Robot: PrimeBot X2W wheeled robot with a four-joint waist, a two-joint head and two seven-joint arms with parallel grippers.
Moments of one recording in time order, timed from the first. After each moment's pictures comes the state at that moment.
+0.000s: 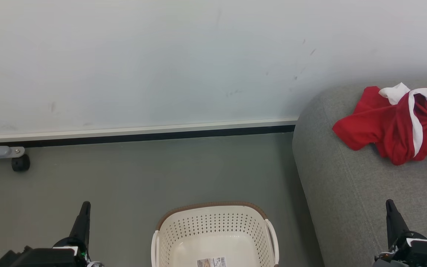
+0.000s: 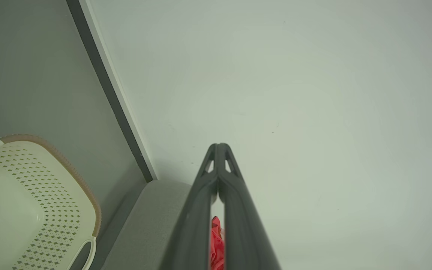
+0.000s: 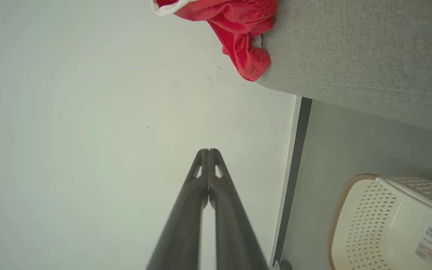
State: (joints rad) left arm -0.08 0.04 0.09 0.29 -1.60 -0.12 0.11; right arm -0.09 -0.05 -0.13 0.30 1.60 0.12 0.11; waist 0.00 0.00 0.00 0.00
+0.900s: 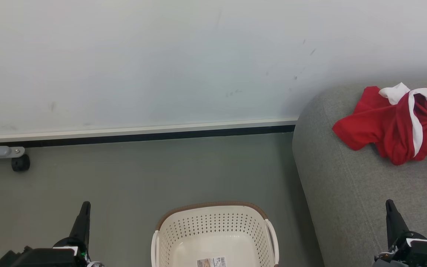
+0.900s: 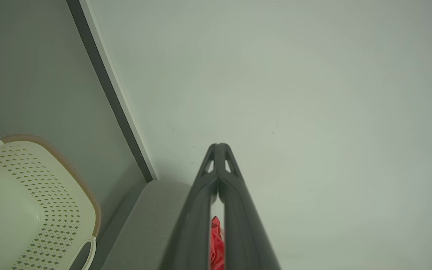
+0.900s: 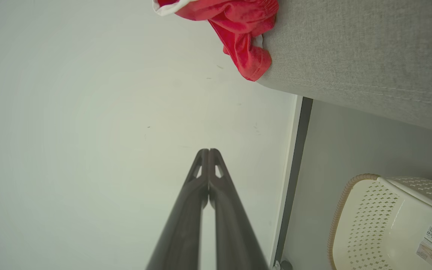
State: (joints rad) left arm -0.08 0.04 0.09 0.30 -1.60 -0.12 0.11; right arm -0.09 -0.04 -0.13 0.30 1.60 0.12 0.11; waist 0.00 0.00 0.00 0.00
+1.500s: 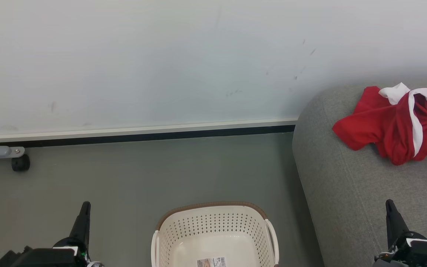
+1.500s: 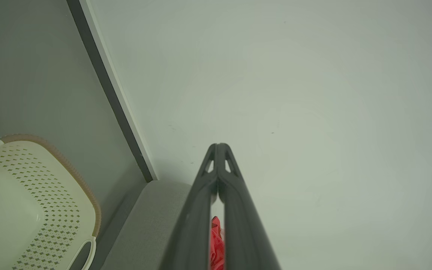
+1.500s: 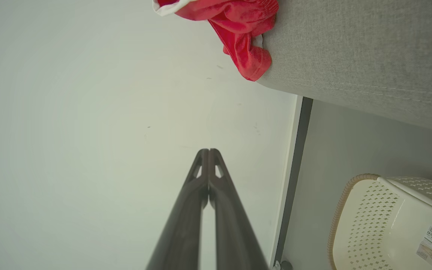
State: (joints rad) left arm -0.08 0.04 0.09 0.30 -1.60 -0.12 0.11; right arm -0.09 -0.04 -0.13 0.30 1.60 0.12 0.11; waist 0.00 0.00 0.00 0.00
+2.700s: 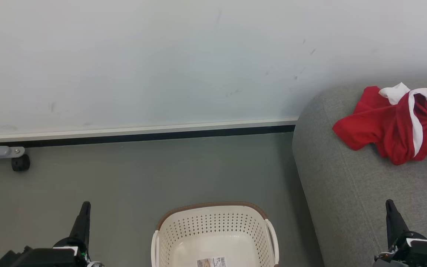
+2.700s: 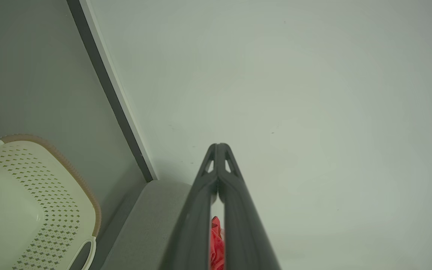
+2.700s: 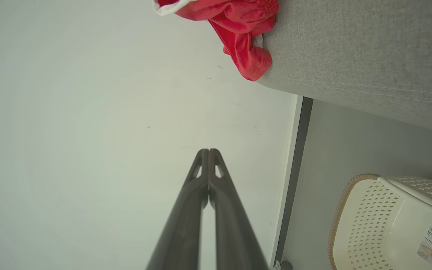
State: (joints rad) left arm -0.08 0.04 0.09 0.30 -1.60 -0.12 0.11; right arm -0.09 -0.04 -0.13 0.30 1.60 0.12 0.11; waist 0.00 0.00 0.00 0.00
